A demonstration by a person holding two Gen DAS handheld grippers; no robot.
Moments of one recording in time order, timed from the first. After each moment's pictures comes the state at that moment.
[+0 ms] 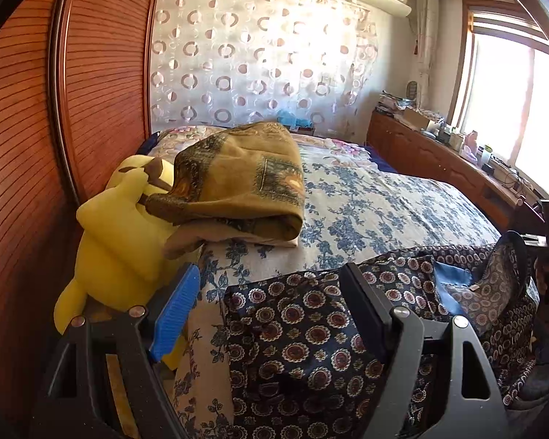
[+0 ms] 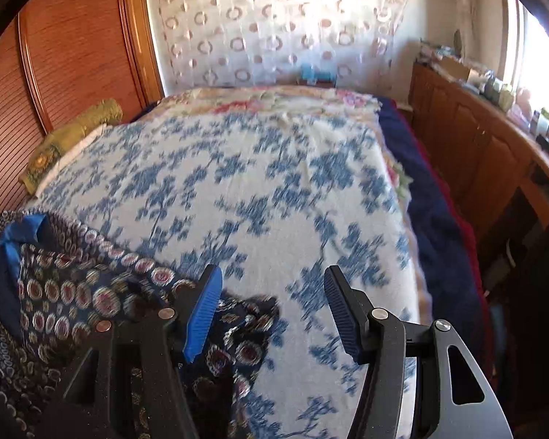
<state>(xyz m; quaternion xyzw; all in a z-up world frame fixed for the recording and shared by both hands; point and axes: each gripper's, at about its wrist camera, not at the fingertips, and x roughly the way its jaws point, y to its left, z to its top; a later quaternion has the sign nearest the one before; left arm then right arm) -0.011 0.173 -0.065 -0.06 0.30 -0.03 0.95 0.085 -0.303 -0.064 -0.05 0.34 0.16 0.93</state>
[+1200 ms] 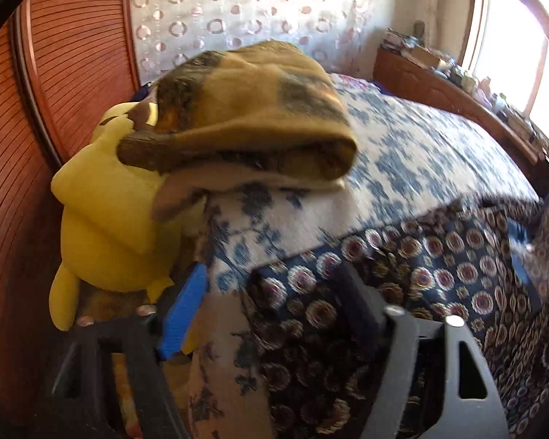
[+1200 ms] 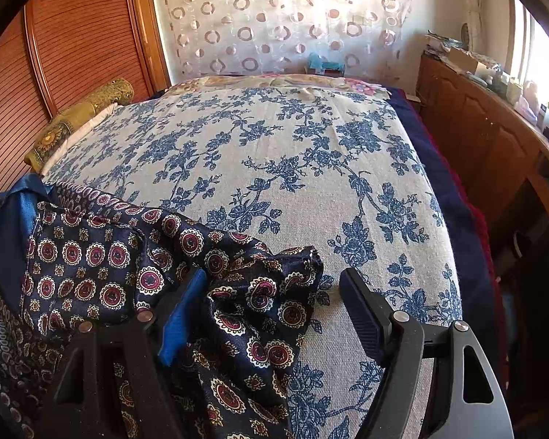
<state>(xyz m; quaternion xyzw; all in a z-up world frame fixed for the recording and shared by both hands) 0.055 0.185 -0.124 -0.02 0.41 -0.04 0.91 0.079 -0.288 -0.092 -0.06 0.35 0.17 0.92</state>
